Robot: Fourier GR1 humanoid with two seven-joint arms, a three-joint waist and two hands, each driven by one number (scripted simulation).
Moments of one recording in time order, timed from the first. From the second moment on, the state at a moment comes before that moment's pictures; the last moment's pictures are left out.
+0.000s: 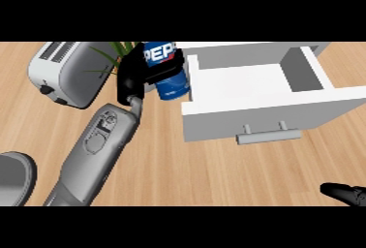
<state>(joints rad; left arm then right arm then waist) -0.75 0.07 -0.18 -1.16 0.02 0.62 0.50 -0.03 -0.12 -0.27 -2.22 -0.08 0.09 0.34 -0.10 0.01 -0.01</state>
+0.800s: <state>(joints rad) -1.38 0.00 -0.21 -0.73 0.11 0.68 0.36 -0.09 -0.19 -0.24 -2.23 0.01 0.11 0.33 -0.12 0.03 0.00</state>
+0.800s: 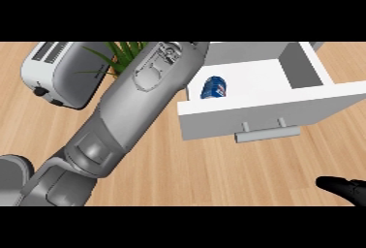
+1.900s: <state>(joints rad) -1.57 0.00 -0.16 -0.45 0.34 0.66 0.12 -0.32 -0.30 0.08 -1.77 0.68 0.01 0.09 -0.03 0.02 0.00</state>
